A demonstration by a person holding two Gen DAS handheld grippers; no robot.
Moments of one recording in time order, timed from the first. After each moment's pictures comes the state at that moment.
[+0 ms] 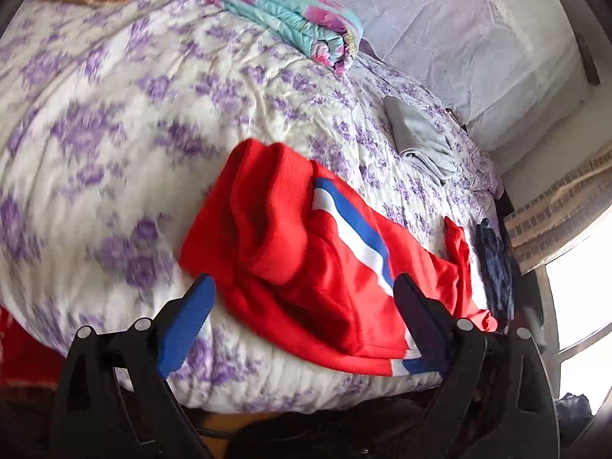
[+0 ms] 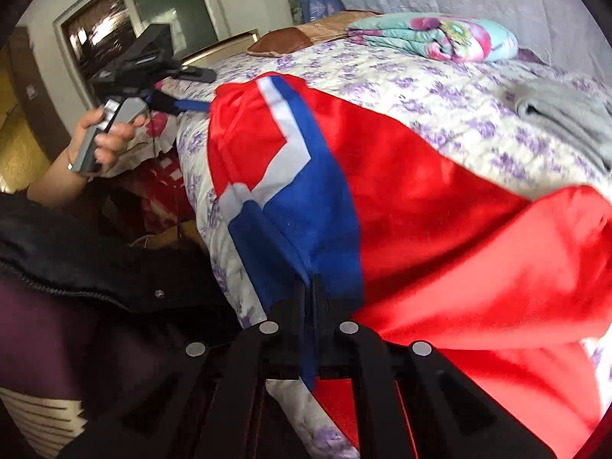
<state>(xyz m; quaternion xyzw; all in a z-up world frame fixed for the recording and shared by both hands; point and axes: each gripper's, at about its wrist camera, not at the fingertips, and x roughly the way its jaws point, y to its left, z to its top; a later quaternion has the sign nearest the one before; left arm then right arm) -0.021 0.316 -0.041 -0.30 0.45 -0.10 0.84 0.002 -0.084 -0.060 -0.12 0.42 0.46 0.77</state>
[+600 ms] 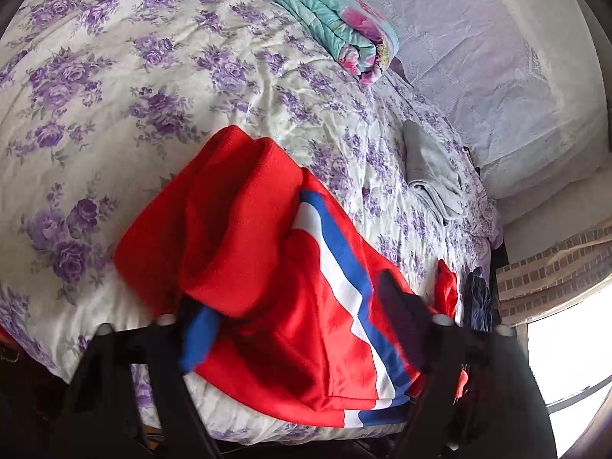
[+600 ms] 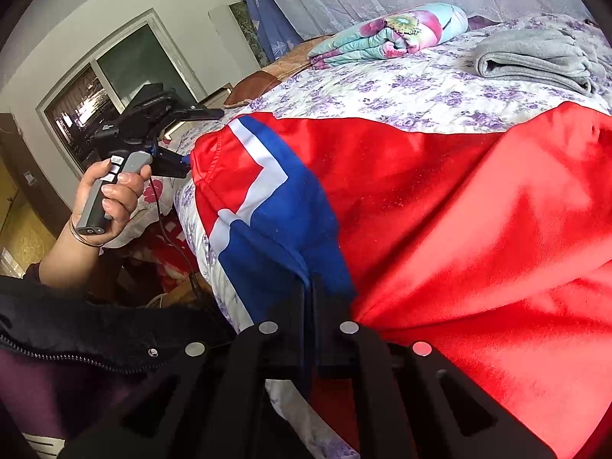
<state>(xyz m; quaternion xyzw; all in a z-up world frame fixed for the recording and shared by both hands) 0.020 0.298 -0.053 -0.38 0.44 -0.05 0.81 0.008 -0.104 -0.082 0.01 0.41 0.45 0.79</state>
